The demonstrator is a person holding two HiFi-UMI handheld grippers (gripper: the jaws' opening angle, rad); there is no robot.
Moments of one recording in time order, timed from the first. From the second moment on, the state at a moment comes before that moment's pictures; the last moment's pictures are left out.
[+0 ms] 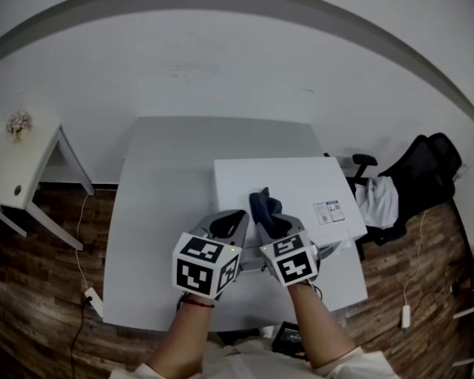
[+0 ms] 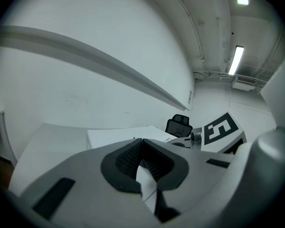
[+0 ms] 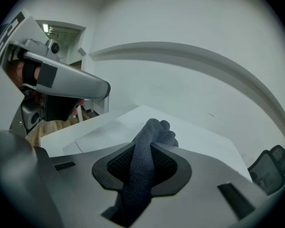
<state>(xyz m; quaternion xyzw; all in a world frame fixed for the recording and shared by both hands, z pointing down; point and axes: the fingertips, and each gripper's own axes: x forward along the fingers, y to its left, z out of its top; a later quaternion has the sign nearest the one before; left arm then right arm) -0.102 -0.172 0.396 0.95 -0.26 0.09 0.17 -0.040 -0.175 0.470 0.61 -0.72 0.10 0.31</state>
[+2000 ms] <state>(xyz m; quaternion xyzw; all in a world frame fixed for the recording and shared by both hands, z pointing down) -0.081 -0.217 0.413 0.93 -0.29 0.13 0.17 -0.045 -0.237 0.470 0.52 -0.78 0.09 0.32</state>
